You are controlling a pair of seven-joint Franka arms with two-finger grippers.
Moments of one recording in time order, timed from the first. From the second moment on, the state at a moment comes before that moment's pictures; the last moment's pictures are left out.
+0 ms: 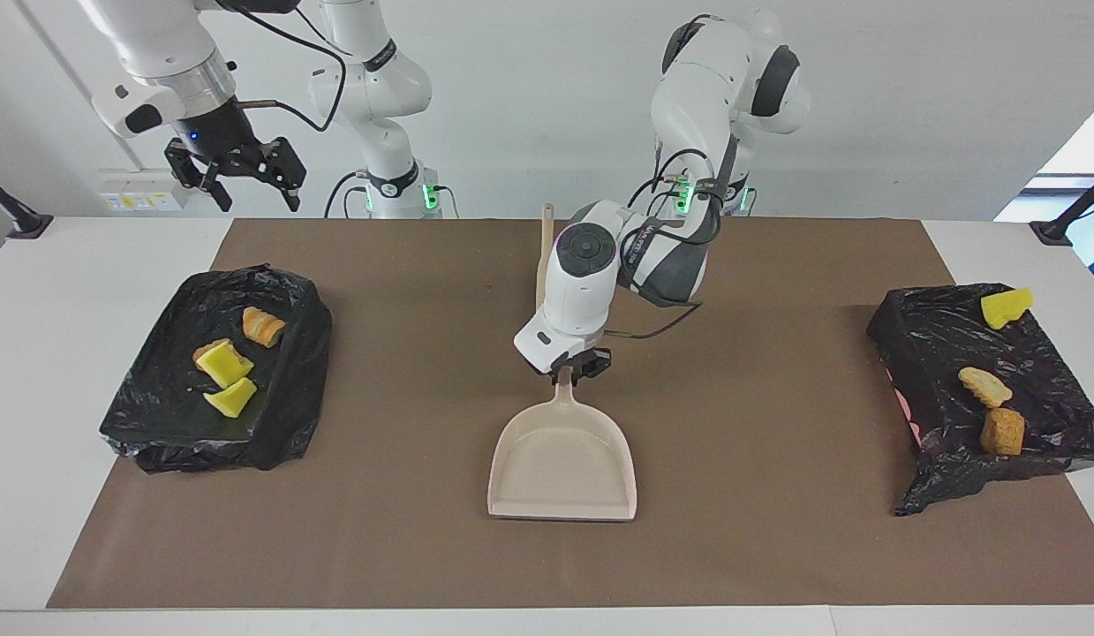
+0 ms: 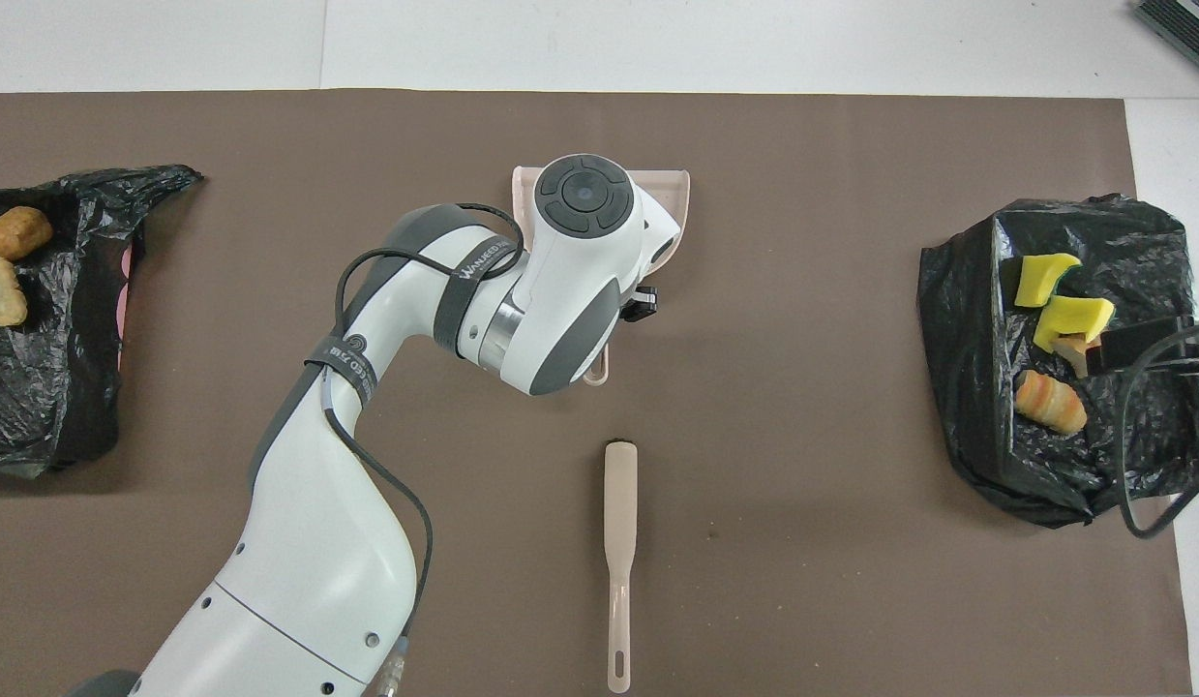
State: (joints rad) left arm -0.64 0.68 -0.01 -1.23 -0.06 1.91 -0.51; right arm 0.10 -0.09 -0.15 -1.60 0.01 1.49 -0.01
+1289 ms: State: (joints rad) left arm -0.54 0.40 0.07 -1.42 -0.06 1.89 -0.30; right arm 0.10 -0.09 -0.14 -1.60 0.01 1.49 -0.01
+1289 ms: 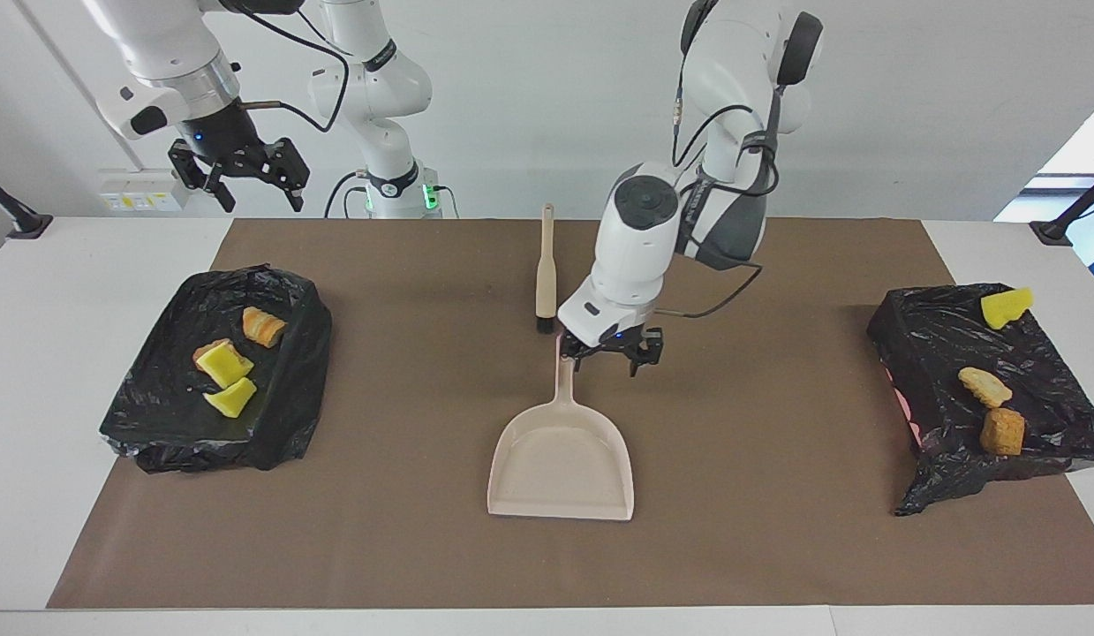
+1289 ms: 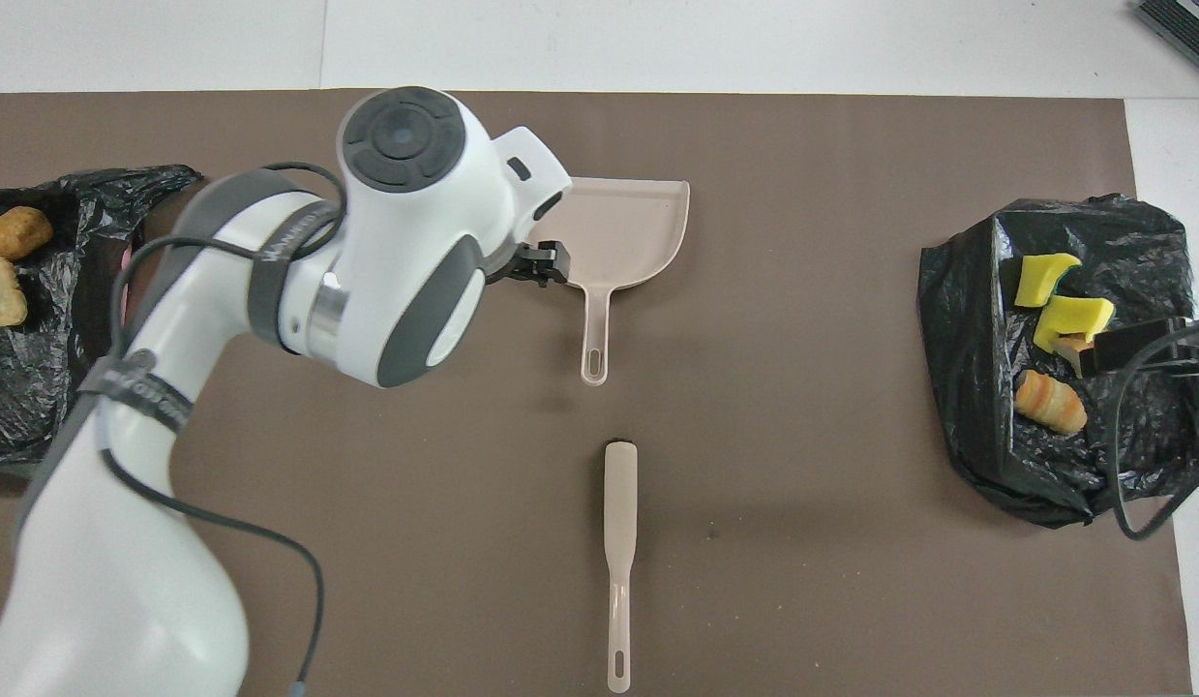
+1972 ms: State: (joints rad) left arm -0.23 -0.04 0.08 -1.60 -0.05 1.61 0.13; right arm 0.10 -0.09 -0.14 -1.60 -0.02 1.49 -0.03
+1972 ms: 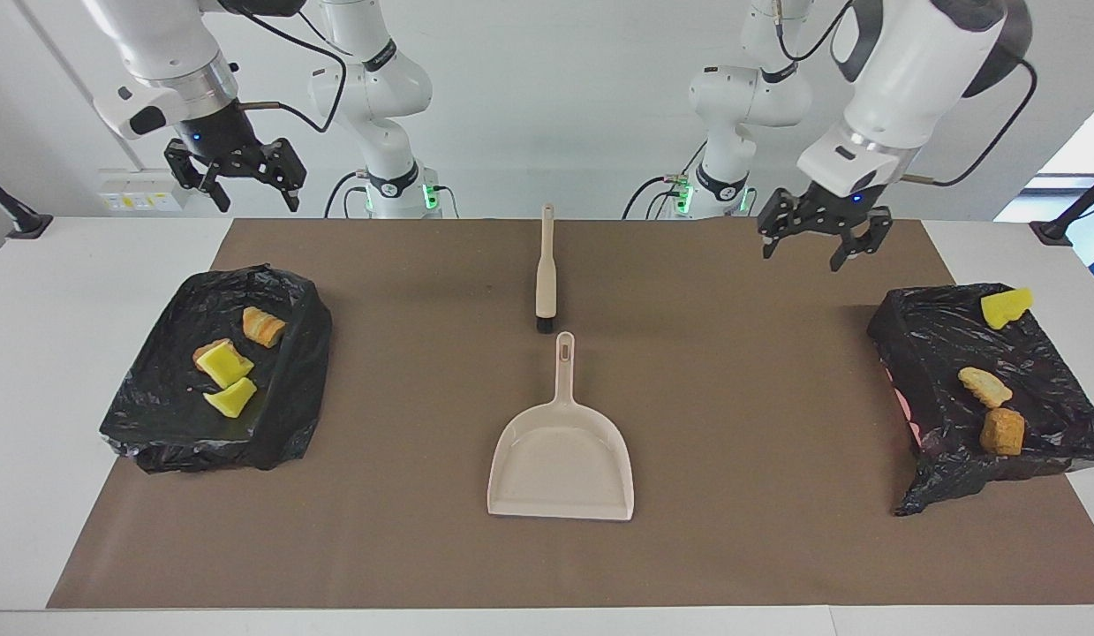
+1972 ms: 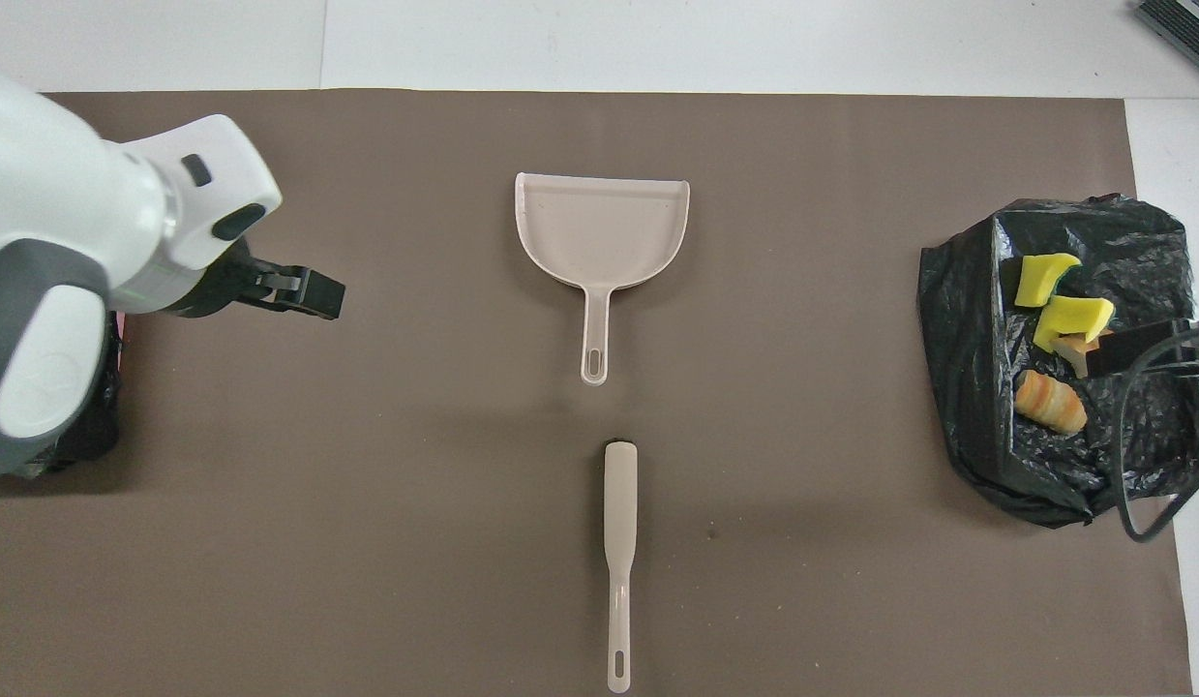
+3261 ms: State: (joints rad) left arm -0.11 -0.02 0.07 -1.43 -0.03 1.42 0.22; right arm 0.10 -0.09 -0.14 -1.61 -0.02 1.49 -0.03
